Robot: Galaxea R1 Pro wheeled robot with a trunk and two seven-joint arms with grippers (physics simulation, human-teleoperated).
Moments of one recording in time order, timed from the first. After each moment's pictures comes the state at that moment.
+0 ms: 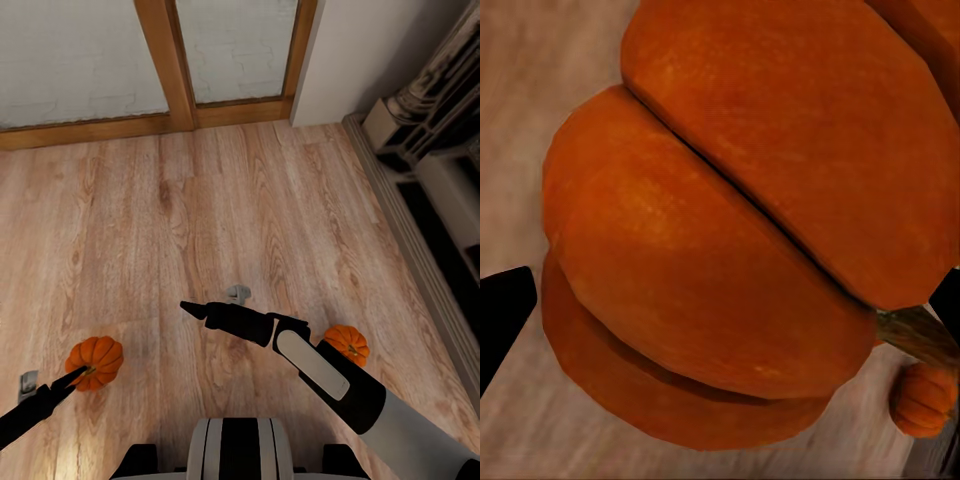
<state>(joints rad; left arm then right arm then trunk) -0.38 0.56 0.13 -0.50 0.90 0.41 -1.09 -0.77 -0.10 0.84 -1.46 -1.32 0.41 -0.08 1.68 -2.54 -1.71</state>
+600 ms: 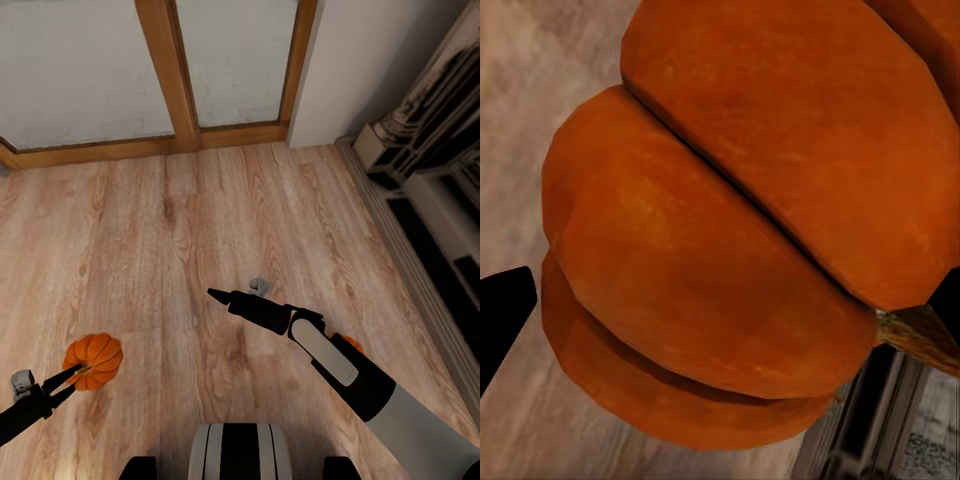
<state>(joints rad) -0.38 0.58 0.13 -0.50 0.91 0.55 -1.22 -0.77 -0.14 0.74 -1.38 -1.32 0.40 -0.08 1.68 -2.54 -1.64</state>
